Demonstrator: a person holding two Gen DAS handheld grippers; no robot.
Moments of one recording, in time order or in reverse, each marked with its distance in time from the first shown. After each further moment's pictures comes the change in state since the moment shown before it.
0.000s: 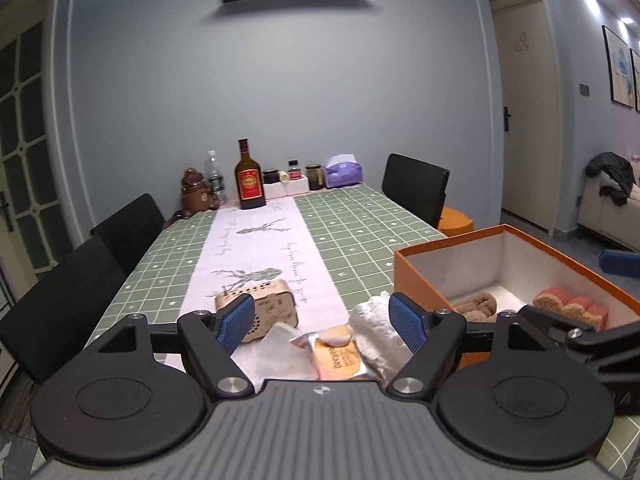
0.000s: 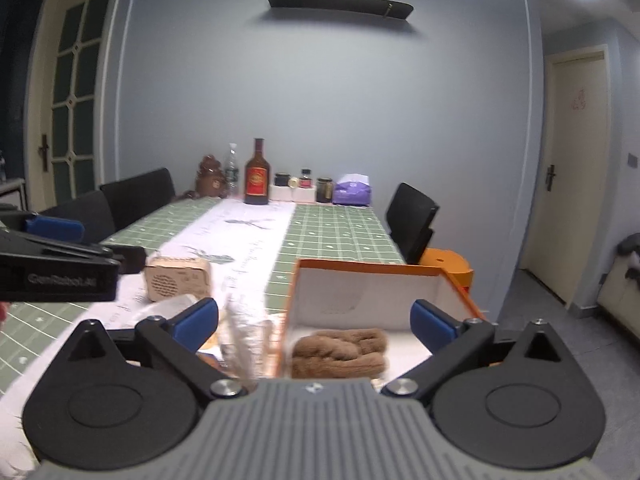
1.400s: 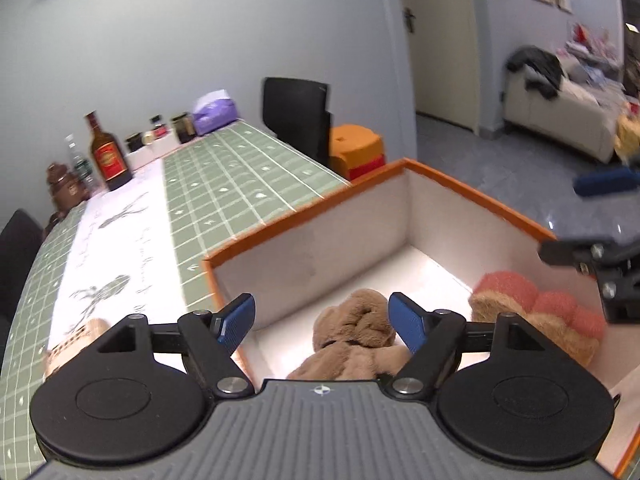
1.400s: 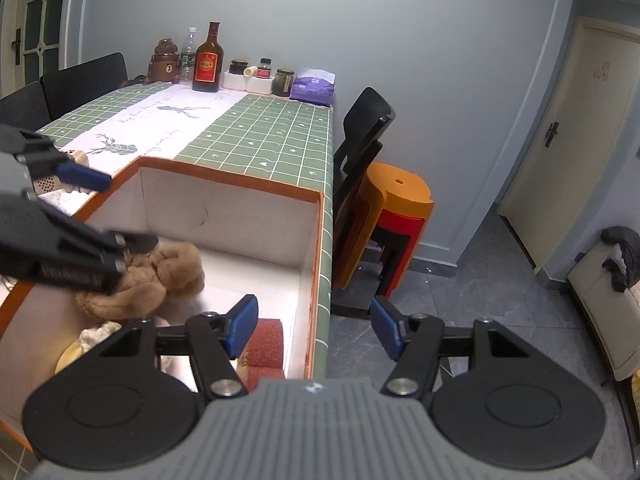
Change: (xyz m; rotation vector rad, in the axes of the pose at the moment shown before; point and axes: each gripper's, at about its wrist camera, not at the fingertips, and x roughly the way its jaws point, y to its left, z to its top) left arm 0.141 -0.131 0.028 0.225 0.242 -0.233; right arm 0.108 -0.163 0.015 -0.159 0.342 -0.055
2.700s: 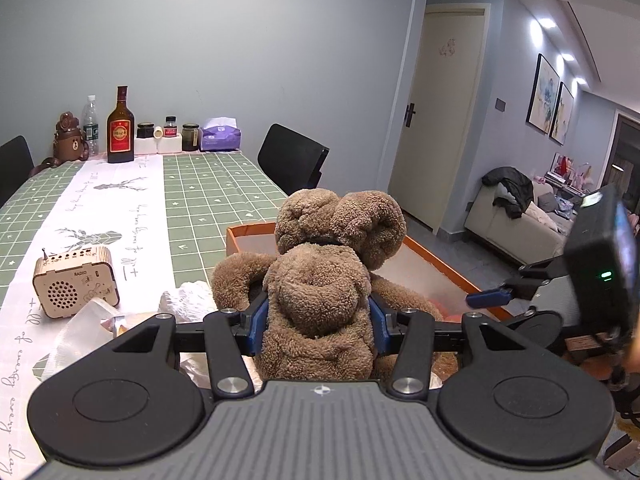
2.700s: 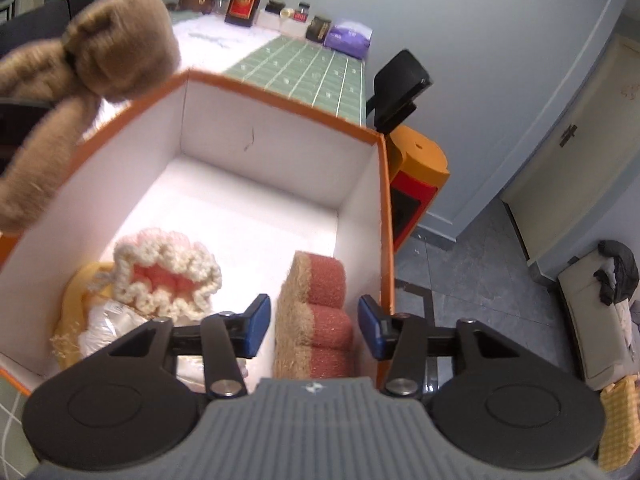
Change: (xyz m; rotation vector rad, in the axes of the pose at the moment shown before) left arm -0.080 0.037 -0.056 -0.300 -0.193 -0.185; right arm 0.013 0.049 -0.018 -0.143 0.142 -0.016
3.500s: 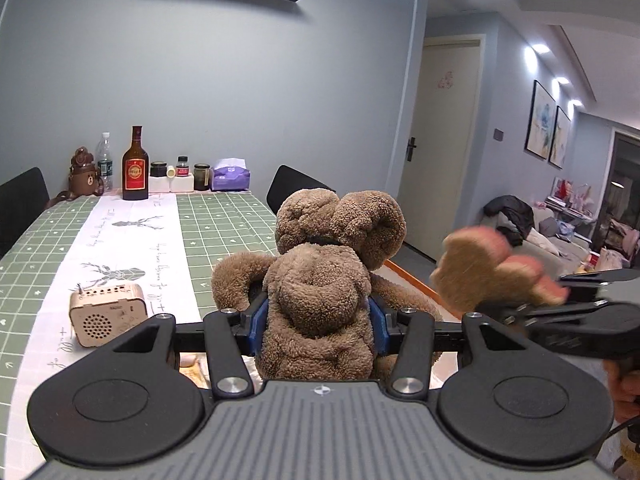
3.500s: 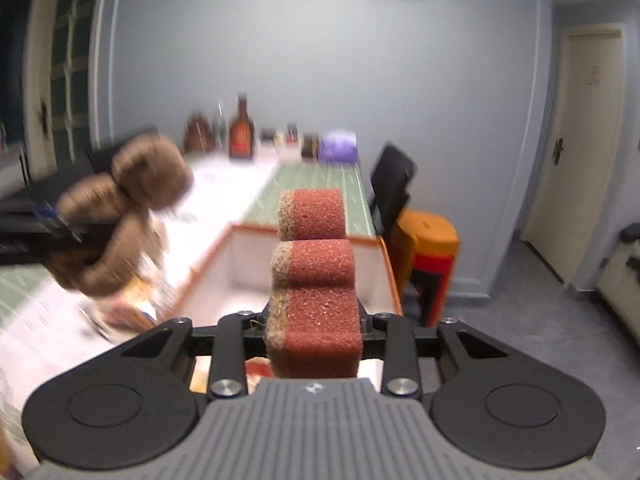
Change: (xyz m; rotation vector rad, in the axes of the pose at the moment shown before) left arm -0.039 0.010 0.008 0.006 -0.118 0.015; right arm -0.102 0.006 -0.015 0.213 -0.293 0.073
